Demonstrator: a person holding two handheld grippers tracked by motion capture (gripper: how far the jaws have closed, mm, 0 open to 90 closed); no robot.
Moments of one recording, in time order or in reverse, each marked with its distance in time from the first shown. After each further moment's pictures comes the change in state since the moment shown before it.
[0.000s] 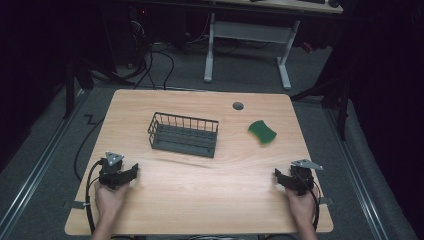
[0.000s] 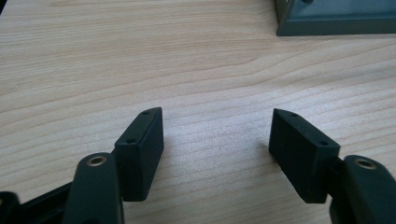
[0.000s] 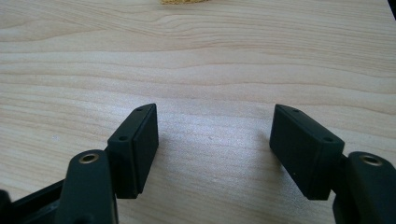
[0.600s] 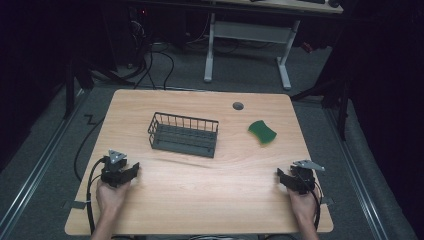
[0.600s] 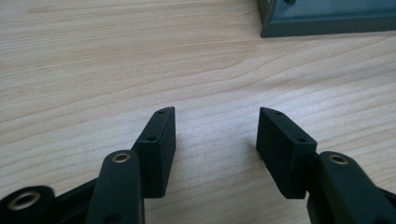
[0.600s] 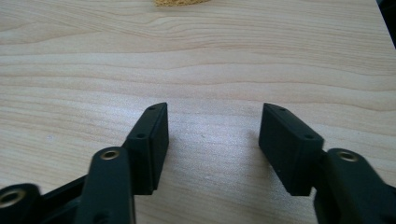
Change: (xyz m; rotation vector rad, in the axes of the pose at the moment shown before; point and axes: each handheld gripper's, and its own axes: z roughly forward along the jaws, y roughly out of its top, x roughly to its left) left arm -0.005 0.009 0.003 0.021 -0.042 0.026; right arm -0.002 -0.002 -0.002 -0.010 -0.011 0.008
